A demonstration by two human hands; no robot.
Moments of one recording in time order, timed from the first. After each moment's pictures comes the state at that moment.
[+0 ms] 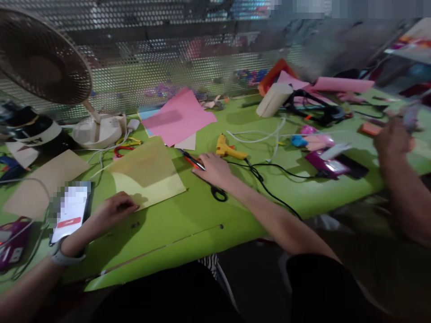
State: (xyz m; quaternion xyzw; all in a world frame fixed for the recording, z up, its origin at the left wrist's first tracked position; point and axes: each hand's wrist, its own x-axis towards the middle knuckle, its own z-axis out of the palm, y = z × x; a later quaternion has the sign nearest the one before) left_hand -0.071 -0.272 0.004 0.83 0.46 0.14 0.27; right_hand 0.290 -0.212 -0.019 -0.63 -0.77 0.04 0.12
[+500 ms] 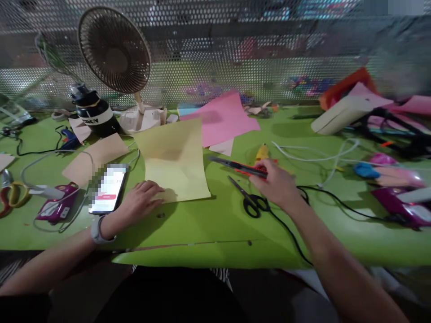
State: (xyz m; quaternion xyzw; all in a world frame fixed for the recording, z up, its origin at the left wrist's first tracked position) left_hand -0.073 -0.297 -0.007 0.87 0.47 0.11 0.10; right_hand 0.326 -0.233 0.002 -0.67 -0.71 0.11 0.21
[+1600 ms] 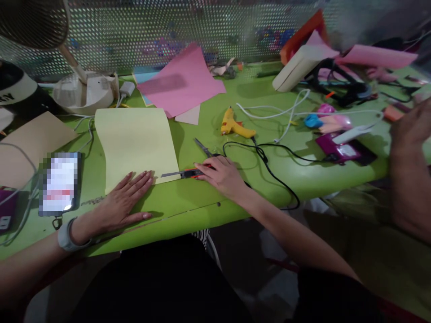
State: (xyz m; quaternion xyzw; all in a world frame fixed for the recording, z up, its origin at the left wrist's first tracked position) left_hand -0.040 -0.311 -0.017 0.95 0.30 -0.02 0.05; right_hand 0.312 -0.298 -0.042 -0.43 -0.88 -0.07 0.20
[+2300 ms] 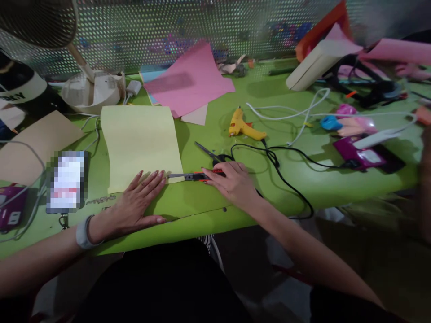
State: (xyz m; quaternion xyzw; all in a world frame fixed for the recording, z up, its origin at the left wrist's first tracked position) left_hand -0.016 -0.317 -0.017 0.95 0.31 0.01 0.05; right_hand 0.320 -0.310 -0.041 -0.46 -0.86 -0.04 0.19
